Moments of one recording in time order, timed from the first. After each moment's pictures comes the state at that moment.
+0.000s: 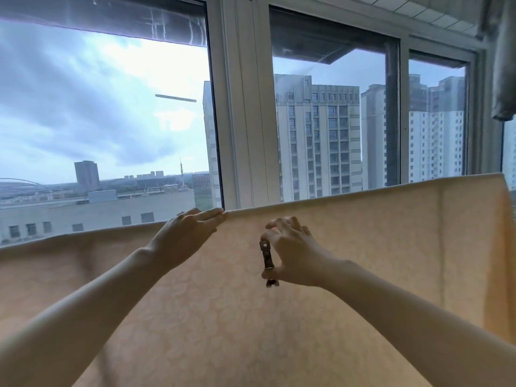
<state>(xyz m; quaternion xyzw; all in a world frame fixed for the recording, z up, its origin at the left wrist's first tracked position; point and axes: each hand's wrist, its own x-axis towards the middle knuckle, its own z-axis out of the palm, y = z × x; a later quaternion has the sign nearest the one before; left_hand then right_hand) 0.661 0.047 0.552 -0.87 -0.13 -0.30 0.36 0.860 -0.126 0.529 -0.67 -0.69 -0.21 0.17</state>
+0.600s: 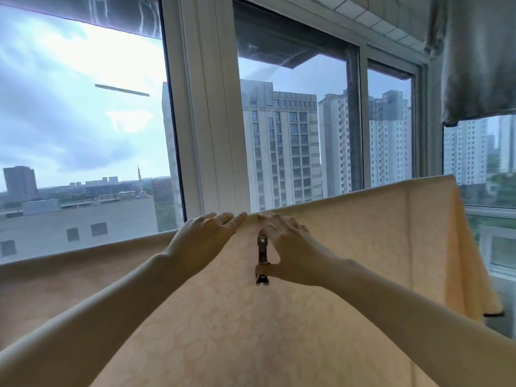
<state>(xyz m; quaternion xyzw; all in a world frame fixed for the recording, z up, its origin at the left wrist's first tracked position) 0.767 0.061 0.554 -0.88 -0.09 -0.34 0.31 0.923 -0.091 0.532 -0.70 -0.65 -0.23 0.19</state>
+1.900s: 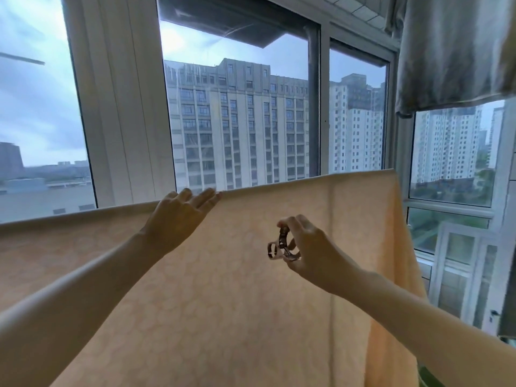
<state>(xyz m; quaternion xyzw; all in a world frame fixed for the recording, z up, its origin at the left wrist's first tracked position) 0.978 0.006 0.543 -0.84 -0.12 -0.32 0.43 1.165 -0.227 0.491 -0.68 -0.63 -0.20 0.33</state>
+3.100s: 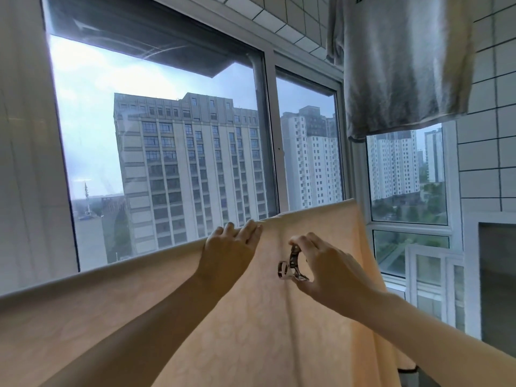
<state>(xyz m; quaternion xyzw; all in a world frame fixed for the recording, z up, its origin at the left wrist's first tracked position) 1.255 -0.024 0.538 -0.79 -0.05 -0.43 0.44 1.349 -0.227 0.518 -0.75 -0.53 -0.31 0.23</state>
